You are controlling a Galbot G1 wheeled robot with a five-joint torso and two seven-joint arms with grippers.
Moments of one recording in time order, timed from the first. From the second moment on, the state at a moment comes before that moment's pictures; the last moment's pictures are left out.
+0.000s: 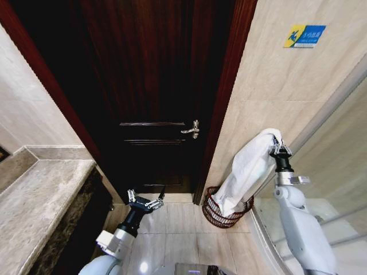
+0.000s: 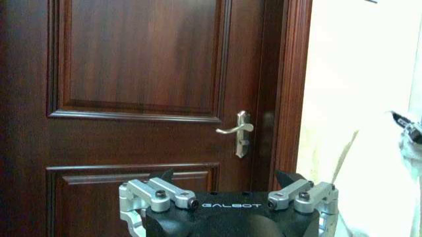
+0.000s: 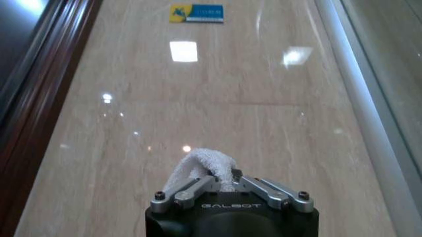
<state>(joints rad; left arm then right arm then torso) 1.92 -1.44 -0.55 -2.41 -0.16 -0.04 0.23 -0.99 1.11 0.72 1.40 0.60 0.57 -0.30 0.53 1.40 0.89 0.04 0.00</state>
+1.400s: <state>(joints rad) 1.92 -1.44 -0.55 -2.41 -0.16 -0.04 0.23 -0.96 1.20 0.67 0.93 0.52 0.72 -0.41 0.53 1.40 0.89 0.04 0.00</state>
